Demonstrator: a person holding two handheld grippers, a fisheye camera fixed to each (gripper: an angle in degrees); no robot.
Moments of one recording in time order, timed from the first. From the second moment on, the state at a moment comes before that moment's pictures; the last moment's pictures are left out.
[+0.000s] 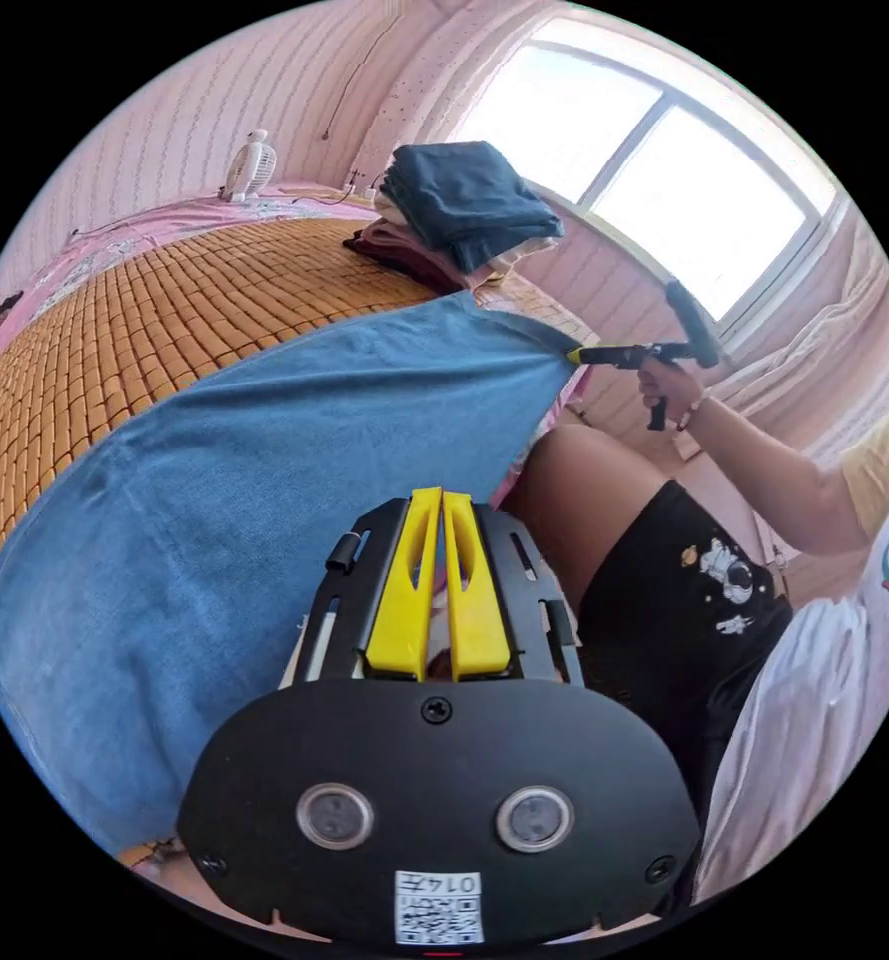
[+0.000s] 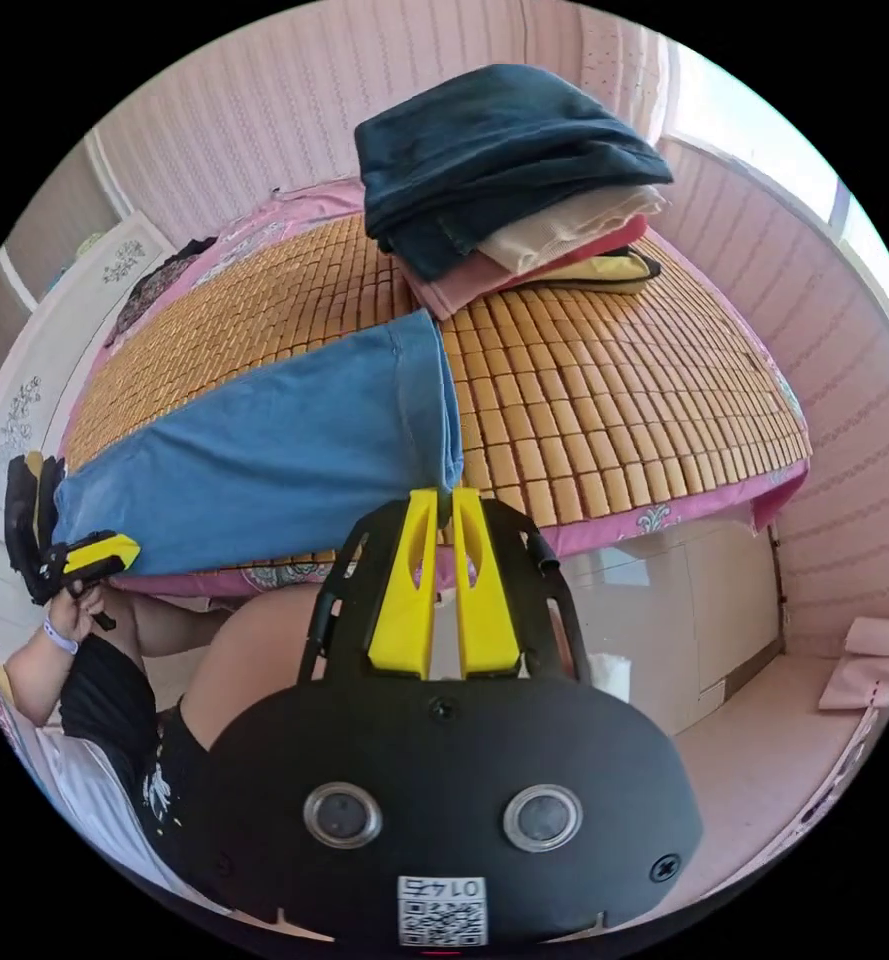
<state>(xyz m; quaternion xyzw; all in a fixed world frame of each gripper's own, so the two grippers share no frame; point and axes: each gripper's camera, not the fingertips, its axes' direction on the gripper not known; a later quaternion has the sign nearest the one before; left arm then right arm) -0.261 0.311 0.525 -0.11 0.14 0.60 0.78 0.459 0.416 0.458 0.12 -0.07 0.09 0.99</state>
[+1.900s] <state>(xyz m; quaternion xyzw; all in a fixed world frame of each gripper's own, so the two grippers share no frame) -0.572 -0.011 0.290 0.29 -0.15 0.20 0.93 -0.209 0.123 0.726 0.11 -0.07 -0.33 0.94</state>
